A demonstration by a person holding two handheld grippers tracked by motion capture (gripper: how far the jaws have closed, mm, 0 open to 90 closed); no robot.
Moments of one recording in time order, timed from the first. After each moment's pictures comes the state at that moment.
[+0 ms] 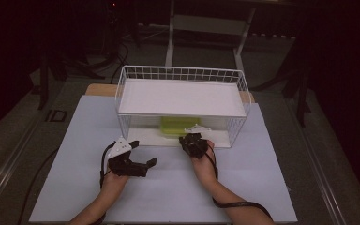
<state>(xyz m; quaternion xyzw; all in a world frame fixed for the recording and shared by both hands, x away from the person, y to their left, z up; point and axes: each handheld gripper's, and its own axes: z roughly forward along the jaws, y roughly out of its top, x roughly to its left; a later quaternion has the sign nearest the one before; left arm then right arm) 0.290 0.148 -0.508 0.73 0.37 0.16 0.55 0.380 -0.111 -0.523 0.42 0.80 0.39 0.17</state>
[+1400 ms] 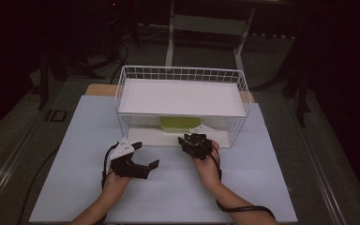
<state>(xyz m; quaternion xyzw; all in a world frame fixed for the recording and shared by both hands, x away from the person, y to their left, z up) 0.290 0.142 -0.510 0.74 0.35 0.14 0.55 0.363 -0.122 -0.502 0.42 0.78 0.43 0.18</state>
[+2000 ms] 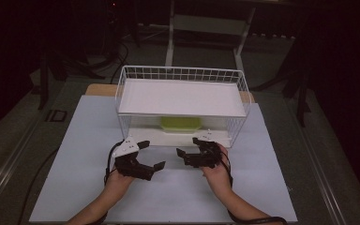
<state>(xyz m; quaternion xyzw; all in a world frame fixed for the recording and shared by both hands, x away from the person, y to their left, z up) 0.286 0.129 -0.486 0.75 0.31 0.12 0.57 0.329 -0.146 -0.479 0.37 0.79 0.48 0.13</state>
